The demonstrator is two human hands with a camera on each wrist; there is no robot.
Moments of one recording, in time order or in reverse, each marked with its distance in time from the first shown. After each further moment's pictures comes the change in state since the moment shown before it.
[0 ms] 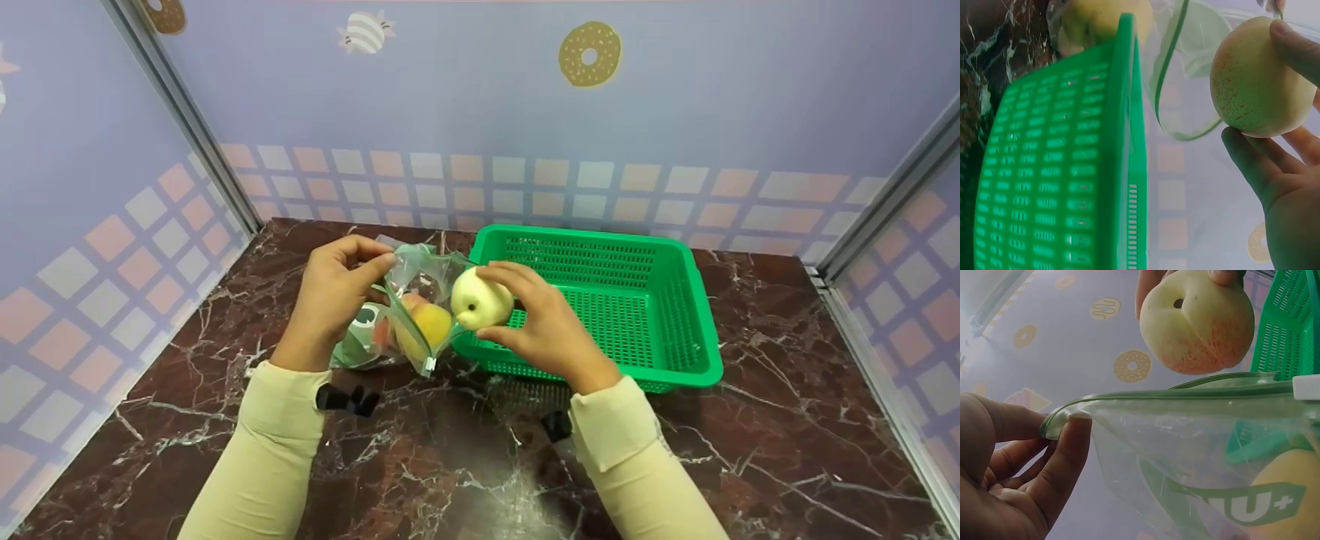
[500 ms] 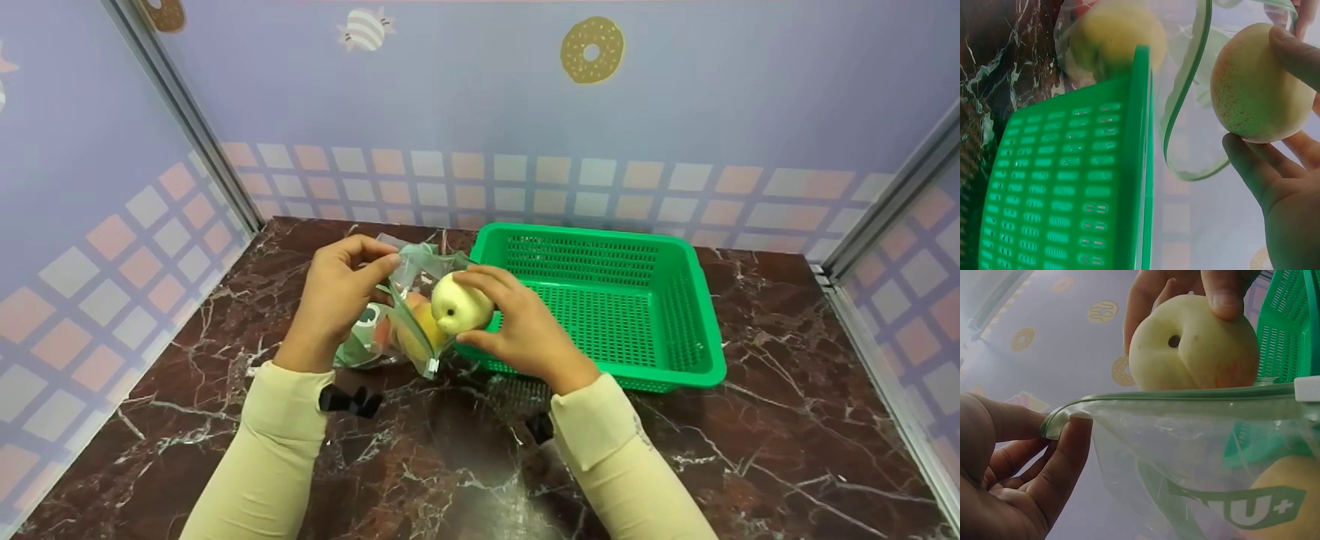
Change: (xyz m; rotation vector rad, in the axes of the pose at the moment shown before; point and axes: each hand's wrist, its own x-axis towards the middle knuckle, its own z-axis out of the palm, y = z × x) left_hand -0.001 -0.001 0.004 0.003 -0.011 -0.003; right_hand 0.011 -0.008 0.019 0.004 -0.054 -0.016
